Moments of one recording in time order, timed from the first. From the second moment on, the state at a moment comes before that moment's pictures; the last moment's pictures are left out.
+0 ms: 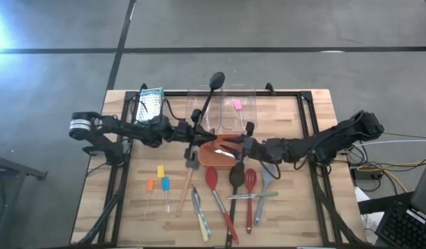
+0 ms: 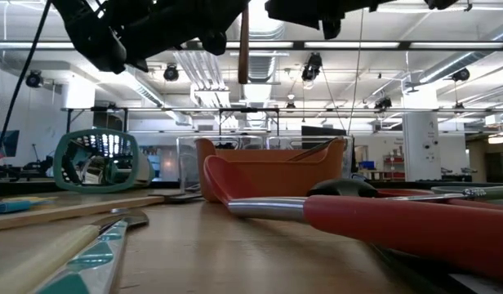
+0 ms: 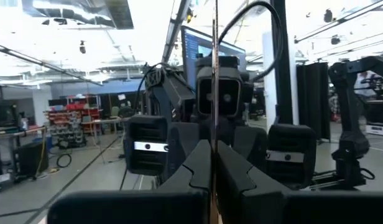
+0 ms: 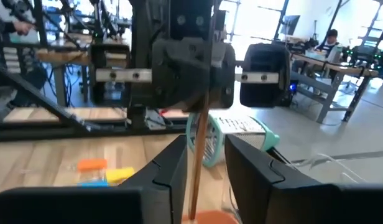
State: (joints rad) left arm 0.14 1.49 0.65 1.23 0.34 -0.01; right arm 0.23 1.44 0.82 0.56 0.52 -0.05
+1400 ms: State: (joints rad) left arm 0.15 1.36 0.65 0.87 0.40 0.03; right arm 0.23 1.51 0.99 0.29 0.63 -0.09
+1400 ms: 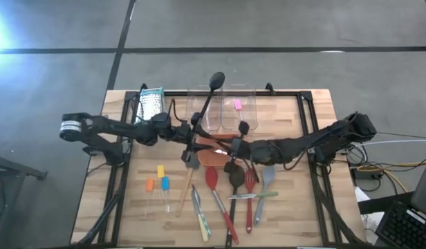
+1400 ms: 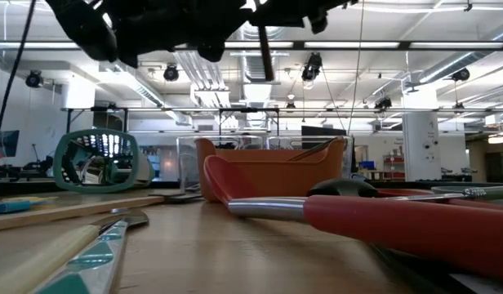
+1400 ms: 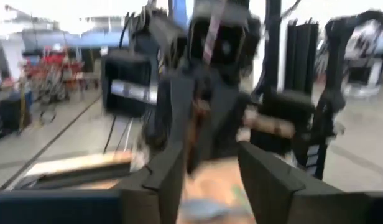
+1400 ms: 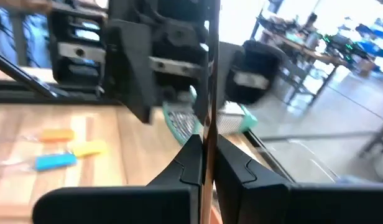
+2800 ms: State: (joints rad) left arm 0.15 0.92 0.65 0.01 -0.05 0.17; right arm -0.09 1.94 1.79 -1.35 -0.02 0.32
